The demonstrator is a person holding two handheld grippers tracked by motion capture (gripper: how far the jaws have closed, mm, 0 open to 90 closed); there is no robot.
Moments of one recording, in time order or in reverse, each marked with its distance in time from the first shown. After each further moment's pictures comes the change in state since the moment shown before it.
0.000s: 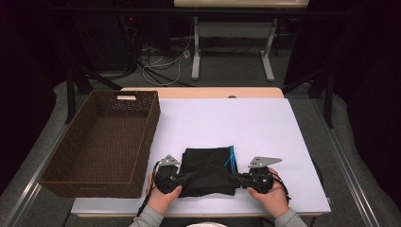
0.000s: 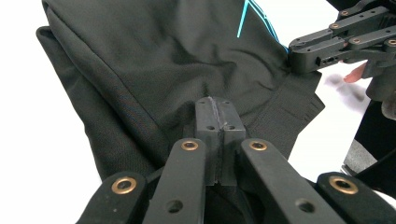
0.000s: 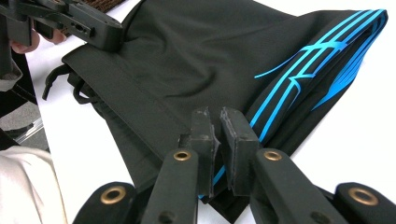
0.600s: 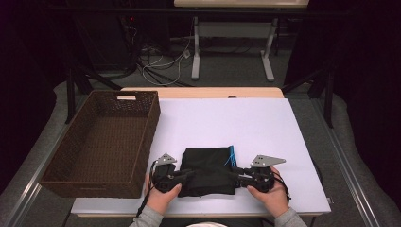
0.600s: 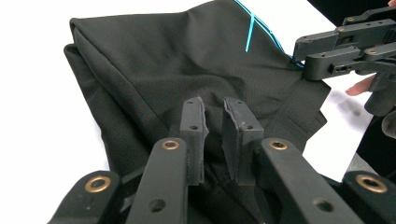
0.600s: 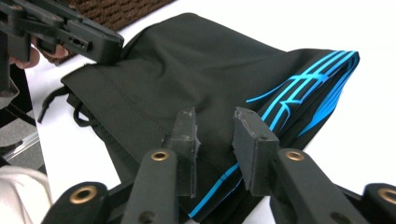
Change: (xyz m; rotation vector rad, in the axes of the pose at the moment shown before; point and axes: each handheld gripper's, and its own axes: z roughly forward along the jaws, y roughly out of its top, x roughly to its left) left arm -0.002 0.002 -0.007 -0.053 0.037 -0.029; right arm 0.001 0.005 -0.005 -0.103 -0.022 -0.024
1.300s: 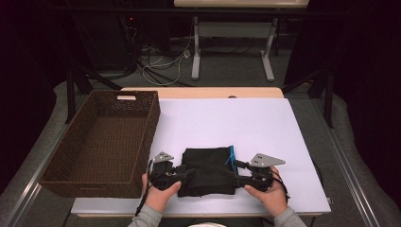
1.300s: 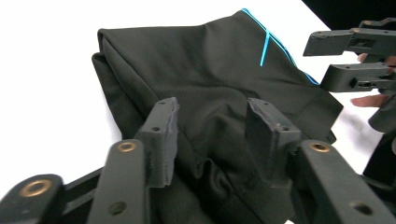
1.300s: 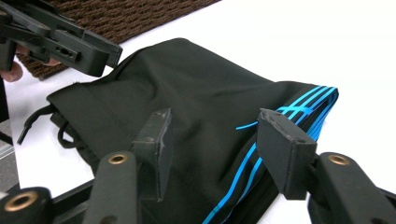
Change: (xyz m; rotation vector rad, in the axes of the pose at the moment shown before) left arm 0.005 0.005 -0.002 -0.035 0.039 -0.056; right arm 0.005 0.008 0.003 -0.068 -0.068 -0.061
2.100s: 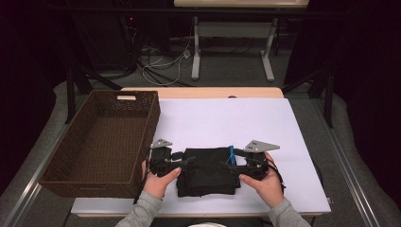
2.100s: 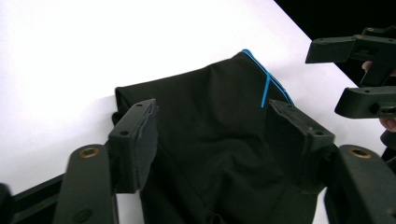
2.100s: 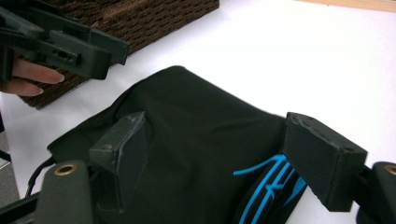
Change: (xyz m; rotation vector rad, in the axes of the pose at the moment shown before) left arm 0.009 0.037 -0.005 -0.018 -0.006 -0.006; right arm 0.001 0.043 0.011 0.047 -0.025 0.042
